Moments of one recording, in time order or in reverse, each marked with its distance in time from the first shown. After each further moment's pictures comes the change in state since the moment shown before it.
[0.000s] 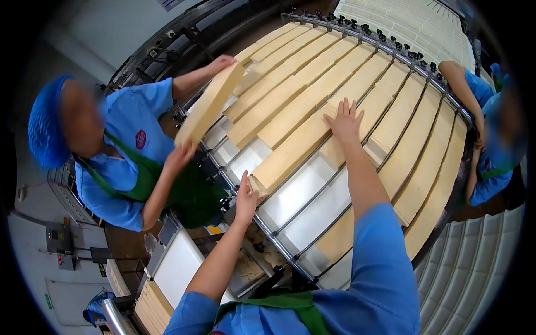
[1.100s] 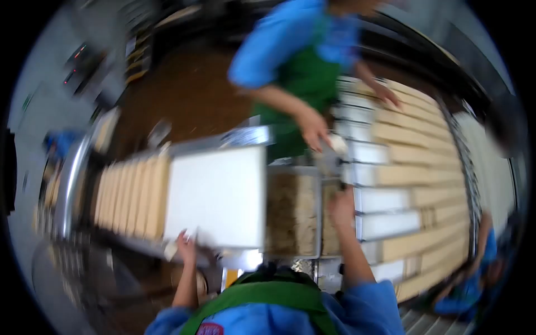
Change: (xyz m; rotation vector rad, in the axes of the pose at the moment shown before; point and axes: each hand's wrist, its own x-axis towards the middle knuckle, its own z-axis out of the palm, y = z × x) left_hand -0.497 -0.244 -0.256 0.303 1.211 -0.447; right_hand -0.353 -0.190 -0.013 0.277 -0.220 -0.811
